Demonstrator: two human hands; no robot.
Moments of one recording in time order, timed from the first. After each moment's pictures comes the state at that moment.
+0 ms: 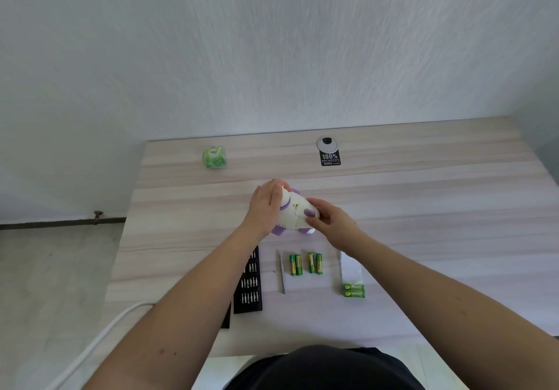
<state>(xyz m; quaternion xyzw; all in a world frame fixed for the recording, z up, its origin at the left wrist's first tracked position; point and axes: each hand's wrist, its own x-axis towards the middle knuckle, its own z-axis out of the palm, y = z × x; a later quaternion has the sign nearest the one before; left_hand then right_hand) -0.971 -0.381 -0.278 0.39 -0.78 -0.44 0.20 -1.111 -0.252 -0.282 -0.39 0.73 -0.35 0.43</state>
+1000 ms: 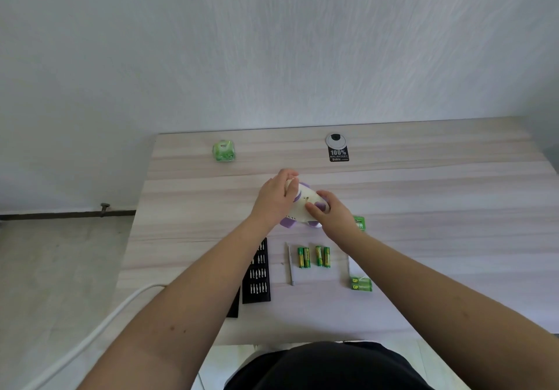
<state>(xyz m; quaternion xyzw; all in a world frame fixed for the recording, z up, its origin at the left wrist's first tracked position) -0.968 -0.388 -0.279 0.39 -0.82 -0.39 0.17 -1.078 -0.267 -0.263 -0.27 0.78 -0.38 0.43</state>
